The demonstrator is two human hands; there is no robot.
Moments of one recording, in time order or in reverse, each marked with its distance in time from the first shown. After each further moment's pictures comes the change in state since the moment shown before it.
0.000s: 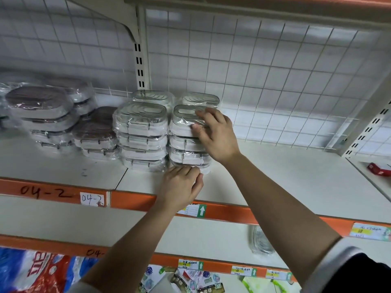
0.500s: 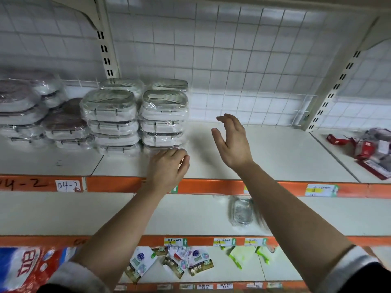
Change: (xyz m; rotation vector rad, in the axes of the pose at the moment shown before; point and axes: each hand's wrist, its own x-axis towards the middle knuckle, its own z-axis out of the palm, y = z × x) left_hand 0.005 0.045 -0.010 -0.139 -0.105 -0.047; right_hand -0.100 0.048 -0.068 0.006 0.076 0.252
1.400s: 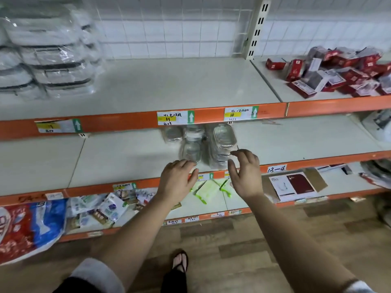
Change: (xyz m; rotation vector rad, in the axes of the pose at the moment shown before) left_hand -0.135 0.223 0.151 -0.136 -0.408 -0.026; right_hand -0.272 0.200 -0.119 -0.195 -0.025 0.344
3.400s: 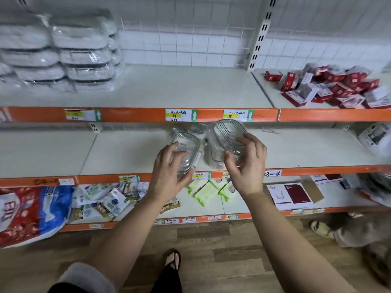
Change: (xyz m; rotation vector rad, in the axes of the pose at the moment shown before) left_hand -0.044 0.021 -0.044 -0.020 0.245 -0.003; right_hand -0.024 -0.050 -0.060 0.230 0.256 -0.182
